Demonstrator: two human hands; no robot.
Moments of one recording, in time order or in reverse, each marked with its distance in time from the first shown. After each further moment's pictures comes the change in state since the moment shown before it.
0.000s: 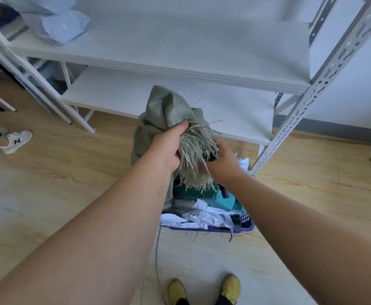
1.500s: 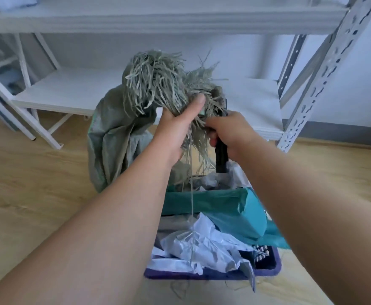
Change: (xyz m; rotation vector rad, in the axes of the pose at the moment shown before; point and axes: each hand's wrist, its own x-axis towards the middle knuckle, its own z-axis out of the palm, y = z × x) left_hand 0.209 -0.169 0.012 0.303 -0.143 0.439; right_hand 0.148 0.179 0.013 0.317 0.108 -0.020
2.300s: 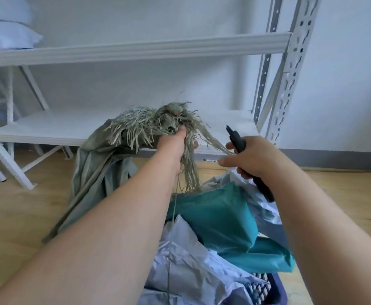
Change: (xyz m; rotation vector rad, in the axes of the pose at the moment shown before) left_hand 0.035 -0.074 0.046 0.017 0.081 0.013; right_hand -0.041 0.072 -0.089 -0.566 0.168 -0.135
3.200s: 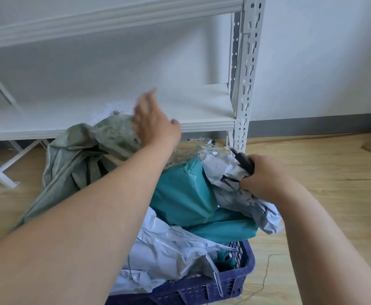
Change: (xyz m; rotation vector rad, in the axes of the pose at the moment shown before) left_hand -0.017 -0.033 0.069 0.878 0.358 0.688; right_hand -0.034 0.131 -0.033 -0.313 0.058 0.027
